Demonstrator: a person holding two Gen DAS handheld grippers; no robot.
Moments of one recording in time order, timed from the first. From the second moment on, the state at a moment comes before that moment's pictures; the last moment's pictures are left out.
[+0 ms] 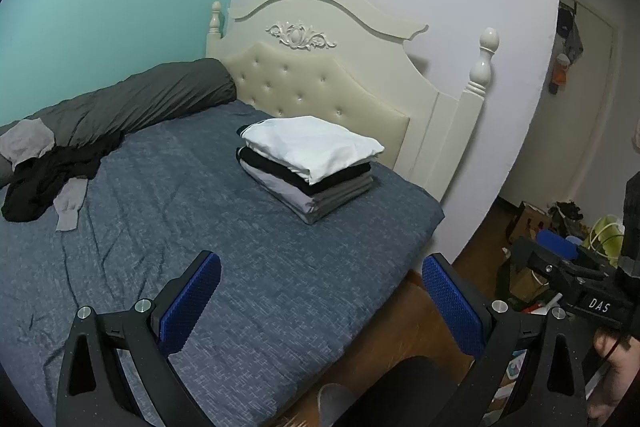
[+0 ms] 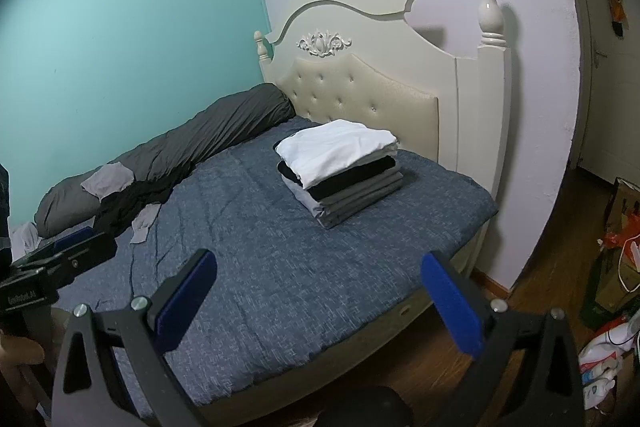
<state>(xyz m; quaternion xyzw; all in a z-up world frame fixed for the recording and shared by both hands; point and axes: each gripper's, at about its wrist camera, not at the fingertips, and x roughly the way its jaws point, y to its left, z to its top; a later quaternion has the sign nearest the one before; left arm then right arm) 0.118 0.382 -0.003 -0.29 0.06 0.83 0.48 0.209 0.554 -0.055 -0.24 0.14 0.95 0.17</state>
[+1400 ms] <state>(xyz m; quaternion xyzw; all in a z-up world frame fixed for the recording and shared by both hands) 0.120 0.377 -0.008 -0.28 0.06 0.83 0.48 0.209 0.549 -0.061 -0.24 0.13 0.94 0.18</state>
